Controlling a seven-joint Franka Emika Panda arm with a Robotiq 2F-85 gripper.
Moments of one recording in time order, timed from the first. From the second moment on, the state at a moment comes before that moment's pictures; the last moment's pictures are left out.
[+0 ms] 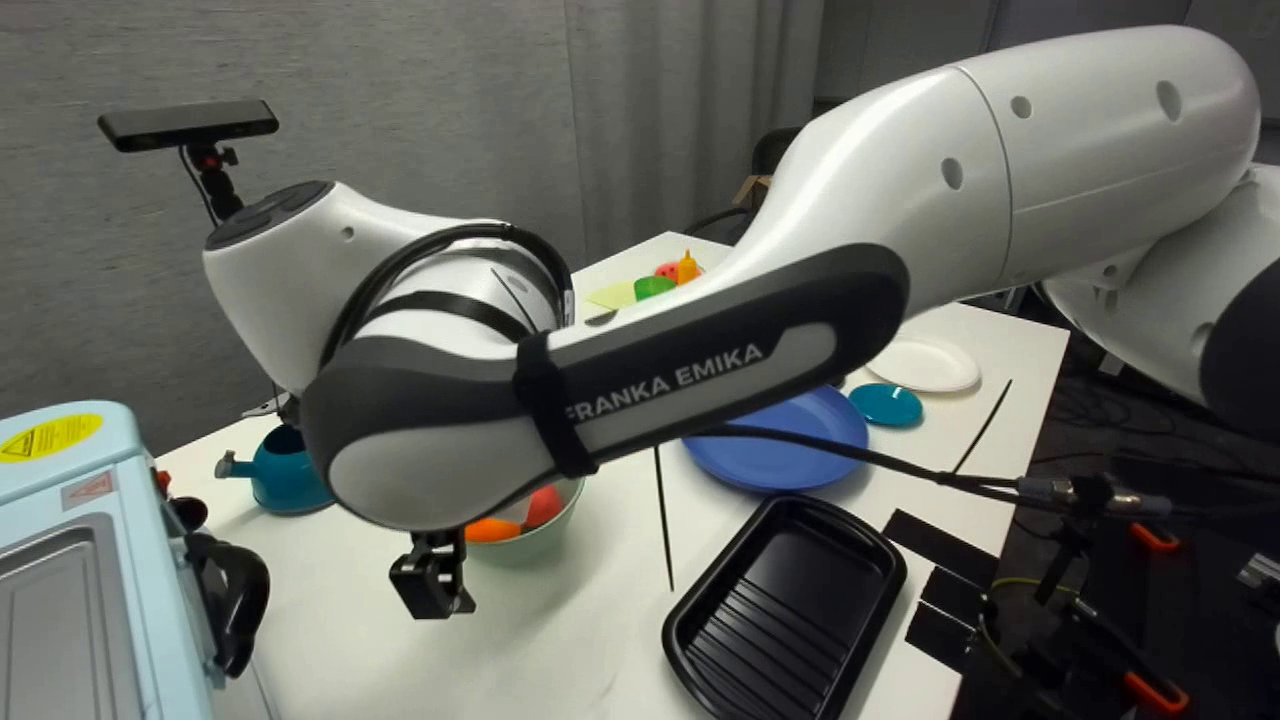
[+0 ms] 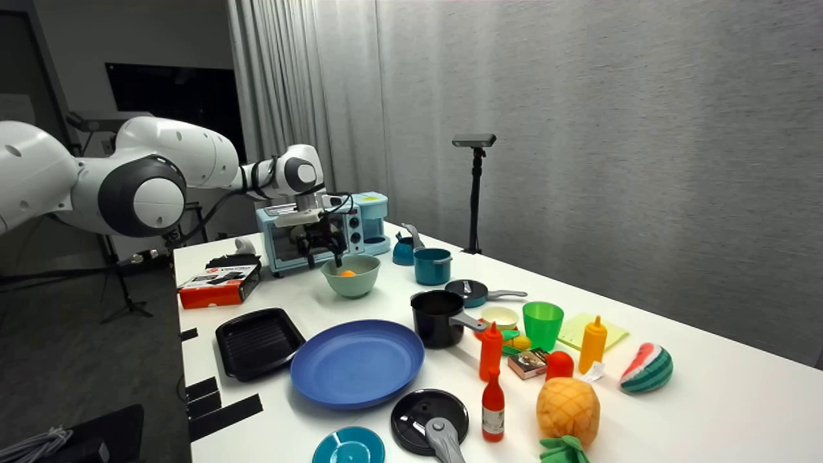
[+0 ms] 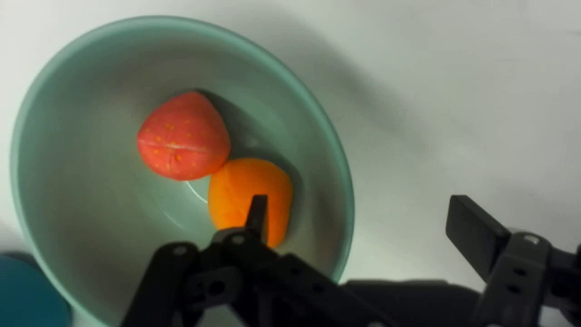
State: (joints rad) arm 0.62 1.18 0.07 -0.64 -0.24 1.75 0.04
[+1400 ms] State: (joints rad) arm 0.62 1.23 -0.04 -0.45 -0.24 1.70 0.01
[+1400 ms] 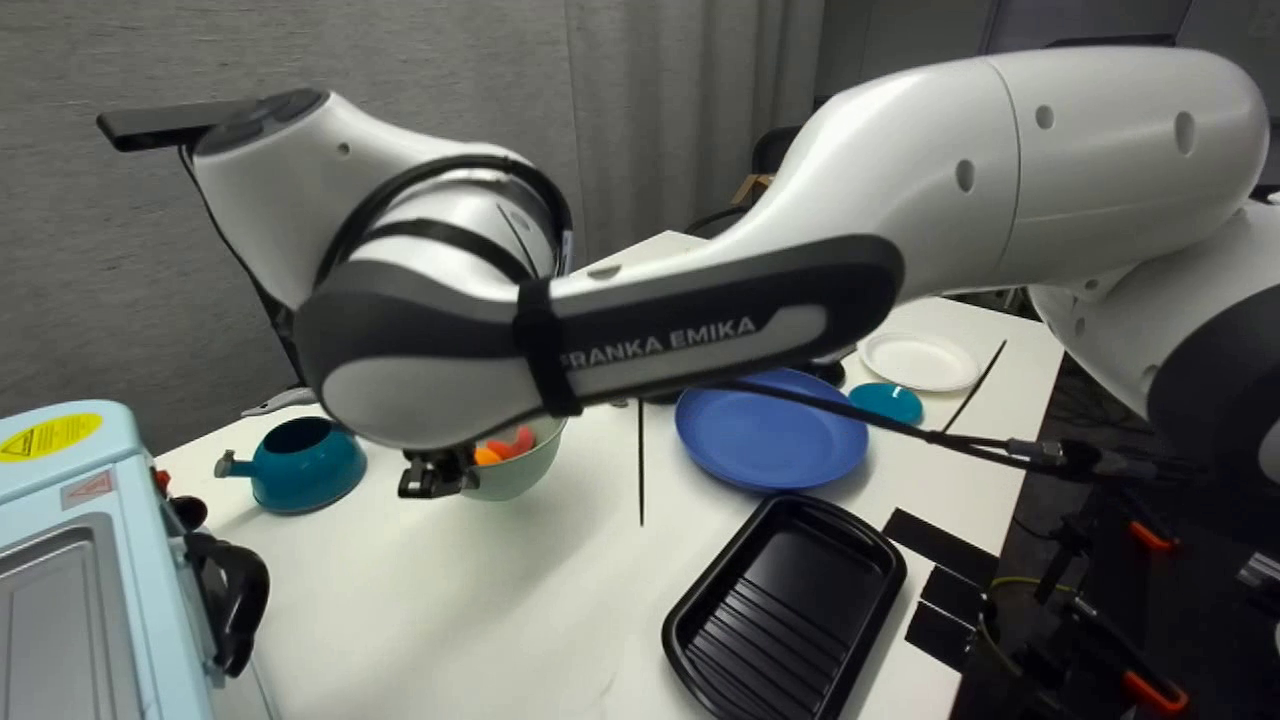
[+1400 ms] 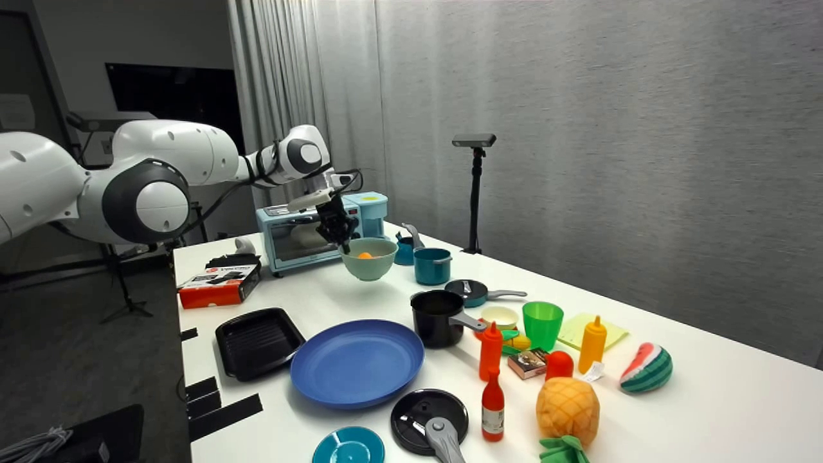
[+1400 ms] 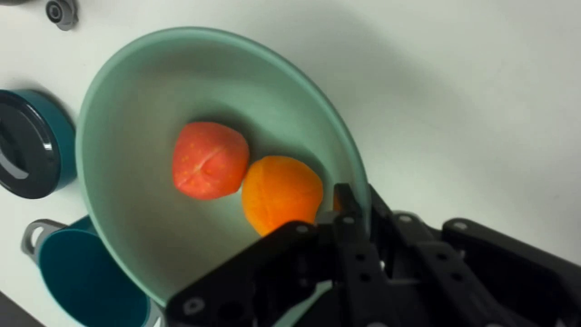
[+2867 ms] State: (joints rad) arm 0.52 1.13 -0.04 -0.45 -0.17 1.67 0.27
